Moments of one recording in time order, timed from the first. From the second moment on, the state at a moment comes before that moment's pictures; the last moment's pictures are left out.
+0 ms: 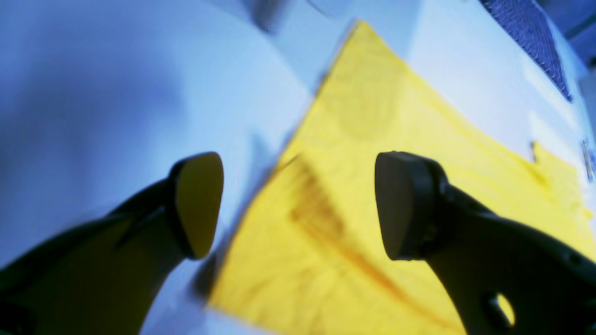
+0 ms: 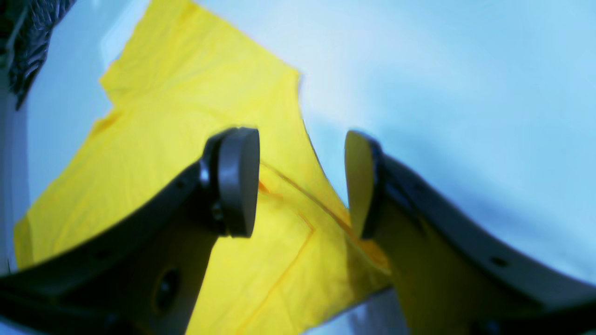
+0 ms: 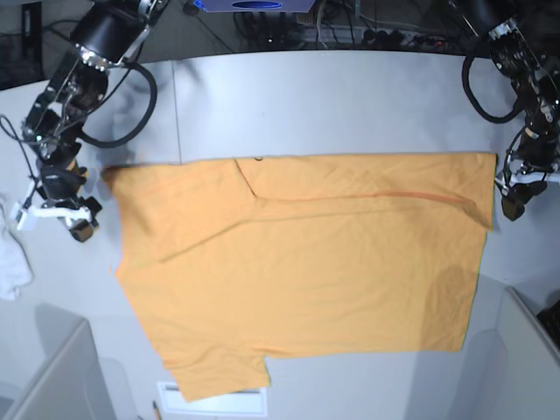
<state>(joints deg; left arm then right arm) 12.0 -14.4 -43.6 94.5 -44.3 -7.2 40.5 -0.5 0.3 34.4 99.1 29.2 -0.7 -45.8</state>
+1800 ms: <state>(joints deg) 11.1 -3.9 -50.0 82.5 -44.4 -14.8 39.2 0.0 -6.2 43.8 82.2 40.9 0.2 -51.2</state>
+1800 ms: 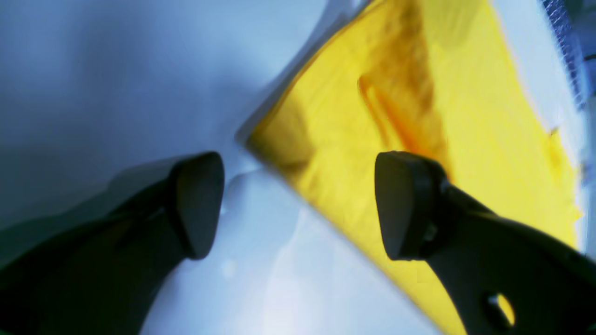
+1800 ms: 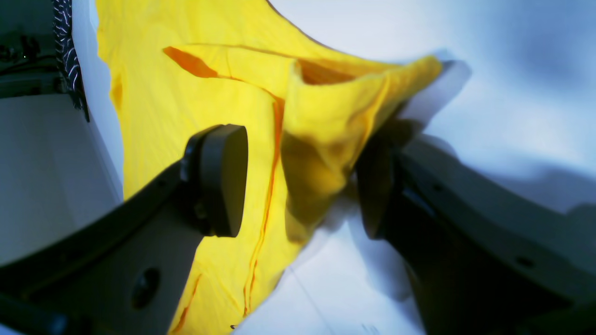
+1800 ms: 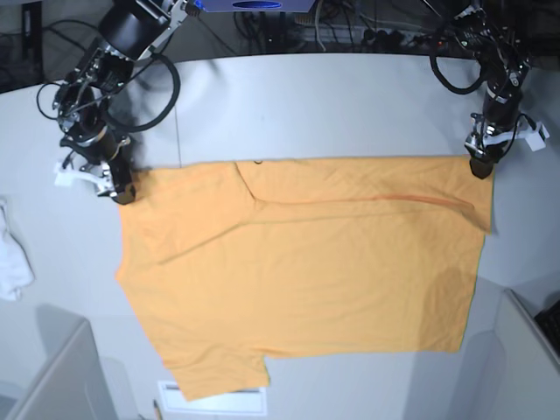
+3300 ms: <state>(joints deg) 20.1 -6.5 -49.6 86.6 -44.1 -14.7 44.1 -9.3 -3.9 43.9 92.2 39.3 -0.6 -56.3</state>
